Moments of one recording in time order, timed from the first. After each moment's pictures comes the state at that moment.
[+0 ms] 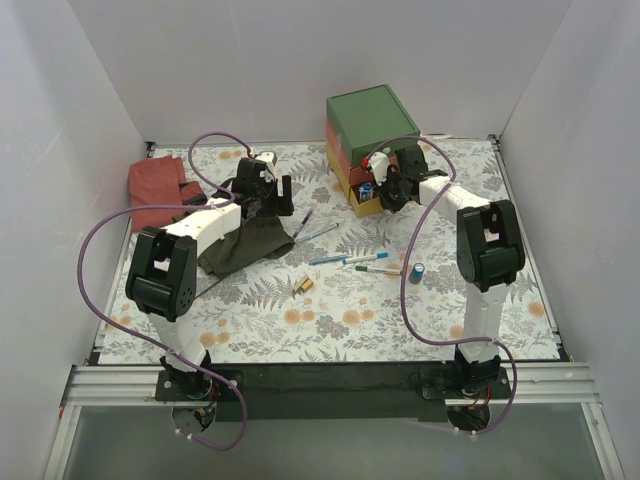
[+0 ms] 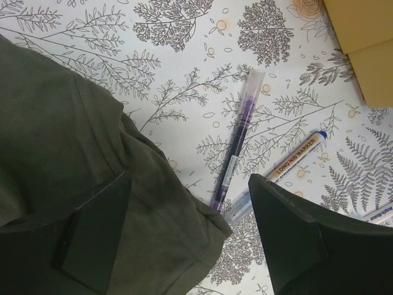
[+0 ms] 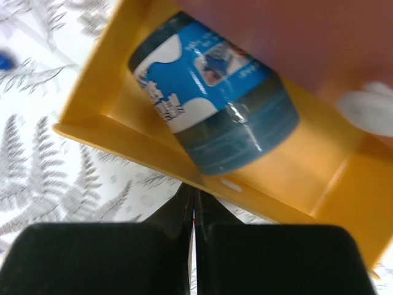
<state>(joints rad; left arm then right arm) -0.34 1.80 1.24 -0.17 0.05 -0.27 0.29 2.01 1.45 -0.36 -0.29 -0.54</state>
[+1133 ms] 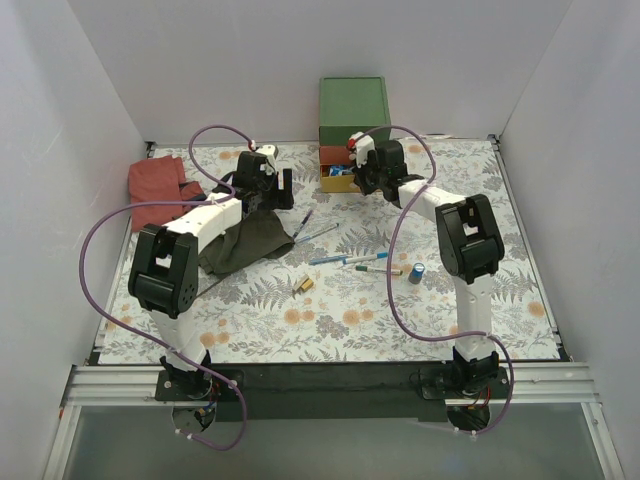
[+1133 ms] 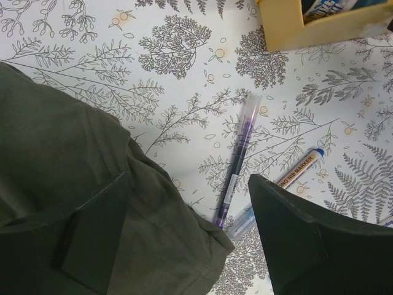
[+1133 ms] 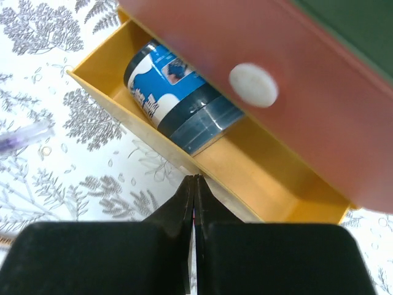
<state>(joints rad) -0.34 1.82 1.30 -0.17 0.04 -0.24 0.37 2.15 1.54 0.06 -0.24 -0.26</state>
